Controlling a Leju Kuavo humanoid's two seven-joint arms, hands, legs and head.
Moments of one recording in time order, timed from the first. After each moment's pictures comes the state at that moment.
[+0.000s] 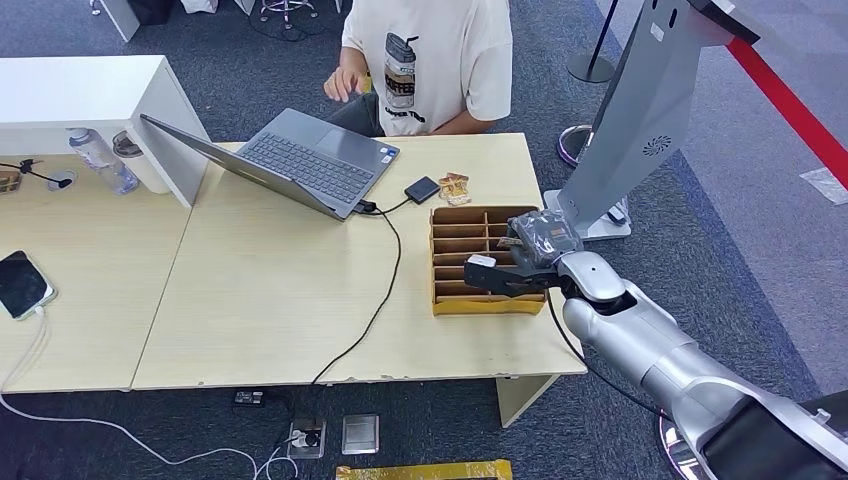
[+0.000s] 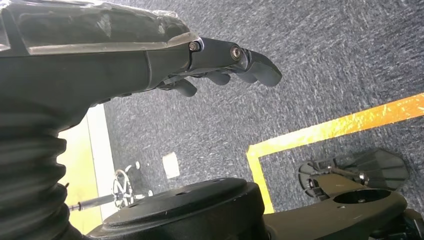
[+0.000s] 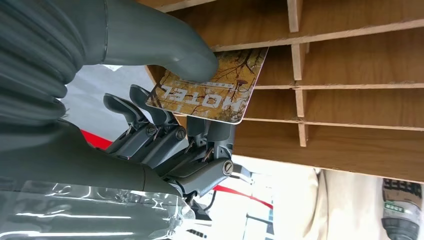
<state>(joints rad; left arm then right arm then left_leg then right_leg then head) -0.17 -0.05 -1.43 -0.19 1.04 0.31 0.14 -0.80 -0.30 1.00 -0.87 0.73 -0.23 0.08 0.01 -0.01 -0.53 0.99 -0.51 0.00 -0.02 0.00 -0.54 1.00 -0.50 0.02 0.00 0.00</state>
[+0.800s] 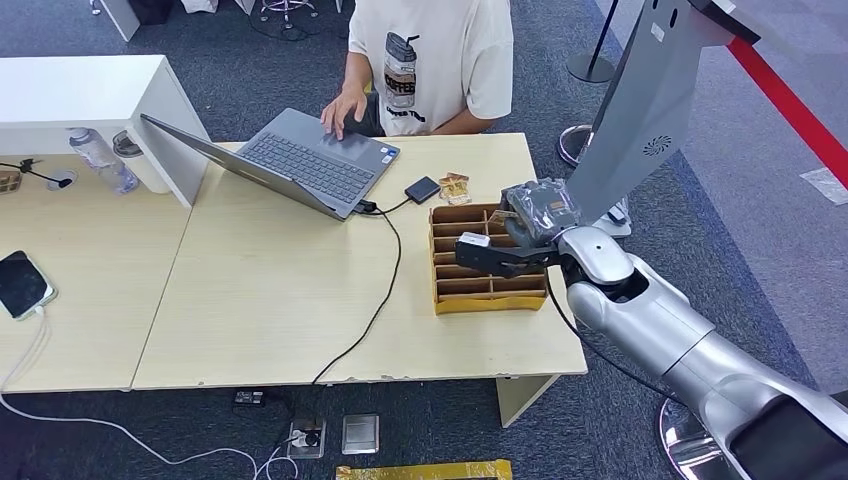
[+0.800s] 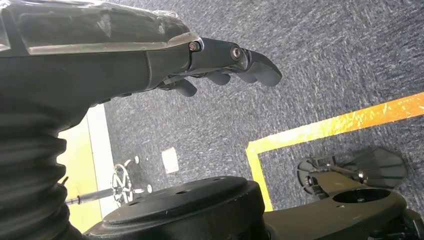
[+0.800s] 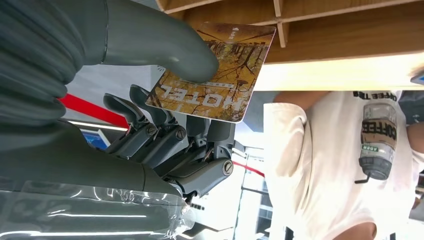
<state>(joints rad) -0.17 -0.04 -1.43 -0.19 1.07 0.32 0.13 -0.84 -0.38 1.00 -1.16 0.75 -0.14 0.18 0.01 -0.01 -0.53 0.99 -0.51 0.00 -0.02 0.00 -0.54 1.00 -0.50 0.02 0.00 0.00</state>
